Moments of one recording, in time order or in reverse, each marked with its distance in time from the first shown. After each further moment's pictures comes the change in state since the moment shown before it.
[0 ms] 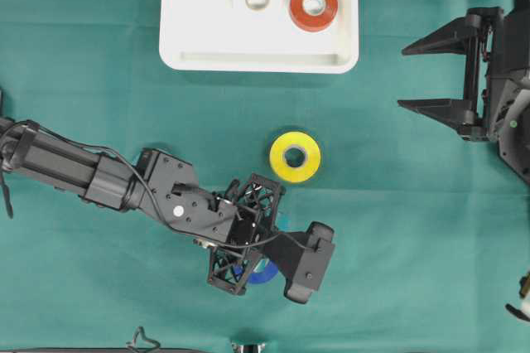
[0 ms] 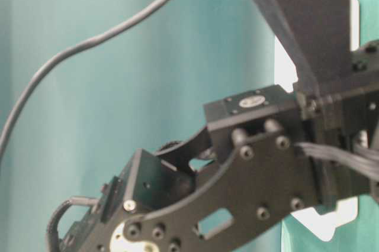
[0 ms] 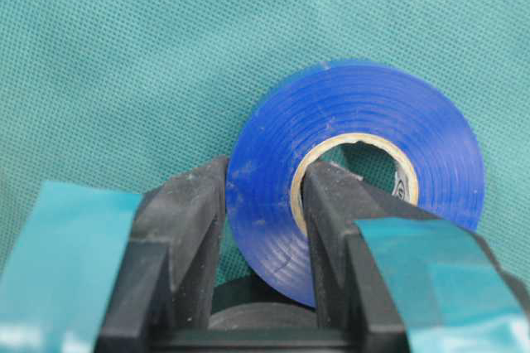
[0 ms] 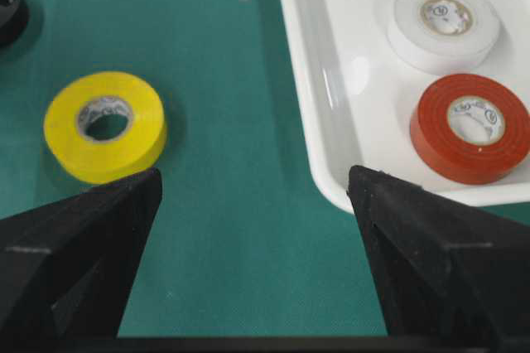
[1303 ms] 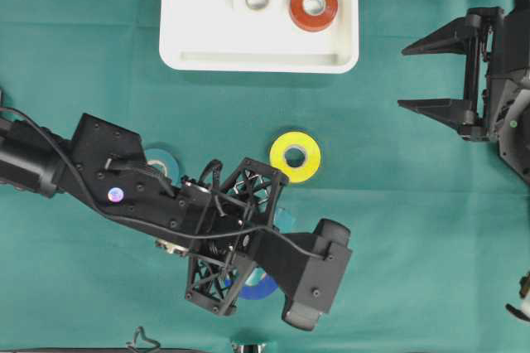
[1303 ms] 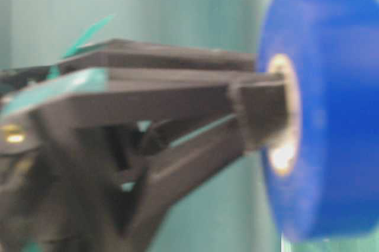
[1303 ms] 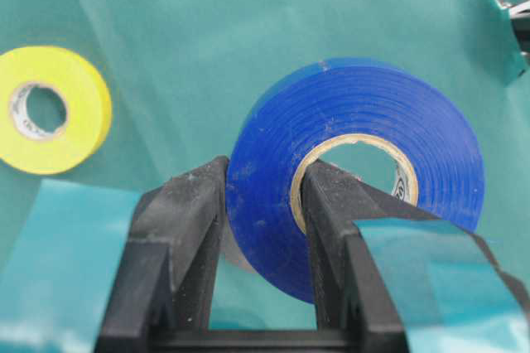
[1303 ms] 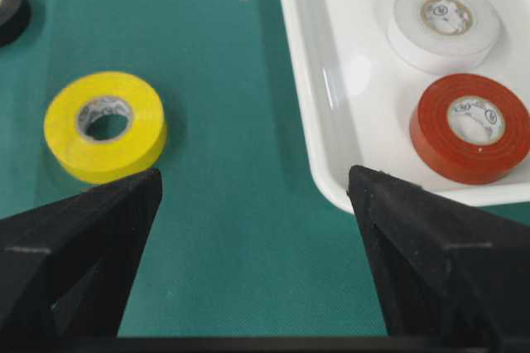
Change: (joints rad) left arm -0.012 -0.227 -0.204 -0.002 0.383 -0.003; right arm 0.000 0.000 0.000 -0.002 0.000 0.000
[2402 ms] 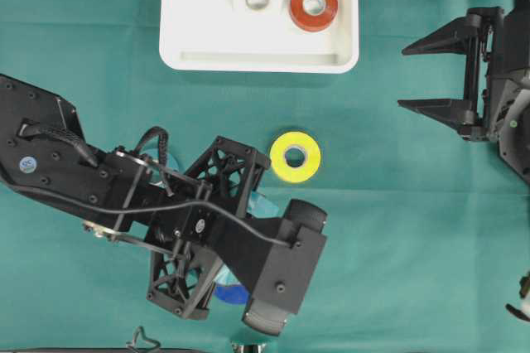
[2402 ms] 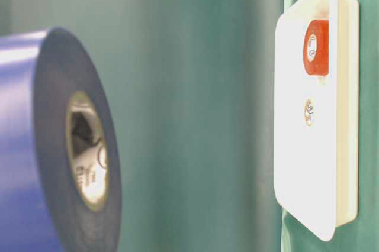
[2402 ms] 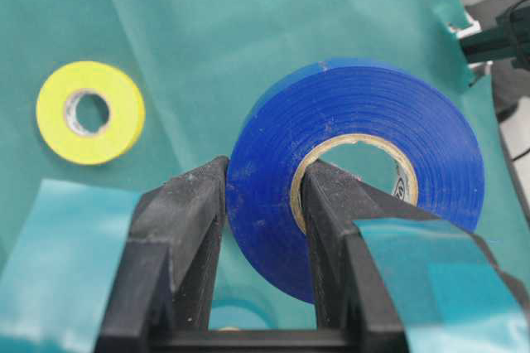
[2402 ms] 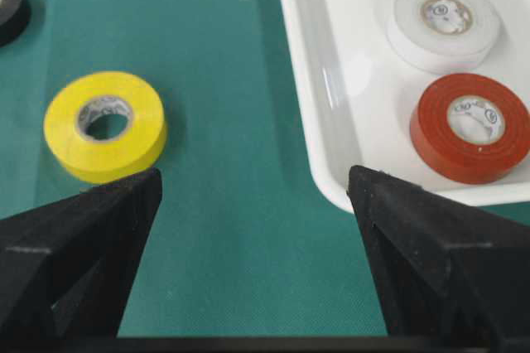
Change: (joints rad) left arm -0.002 -0.137 -0.015 0.002 0.040 -0.002; right arm 0.000 0.000 0.002 0.000 0.002 0.000
